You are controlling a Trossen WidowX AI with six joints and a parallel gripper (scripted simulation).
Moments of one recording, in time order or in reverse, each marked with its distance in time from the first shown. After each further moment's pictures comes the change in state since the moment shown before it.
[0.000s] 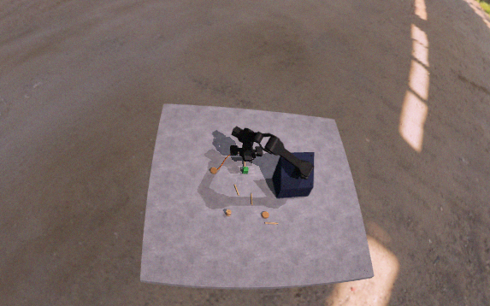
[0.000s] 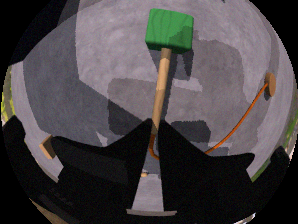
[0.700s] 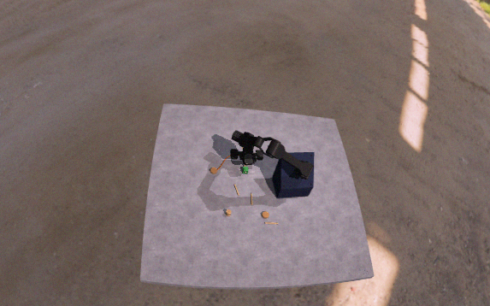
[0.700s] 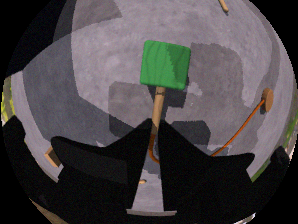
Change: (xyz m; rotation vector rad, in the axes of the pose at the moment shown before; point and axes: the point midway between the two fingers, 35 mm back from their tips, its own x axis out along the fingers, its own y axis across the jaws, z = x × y) arm 0.000 0.000 0.028 0.000 -0.002 0.001
